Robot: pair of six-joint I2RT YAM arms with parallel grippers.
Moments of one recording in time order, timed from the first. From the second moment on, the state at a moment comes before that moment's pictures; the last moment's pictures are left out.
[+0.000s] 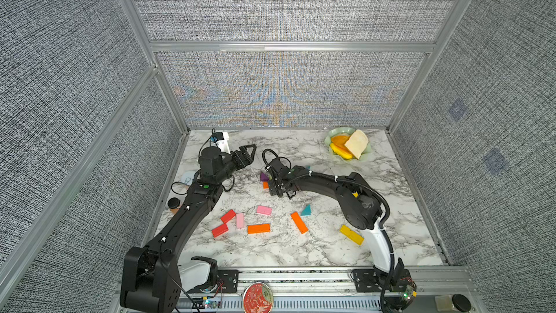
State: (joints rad) left arm -0.23 1.21 0.81 0.16 0.35 -0.70; right arm 0.84 2.22 1.65 -0.54 0.22 0.47
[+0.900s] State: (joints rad) left arm -0.23 1.21 0.81 0.16 0.35 -0.70; right arm 0.84 2.23 1.67 -0.54 0.23 0.47
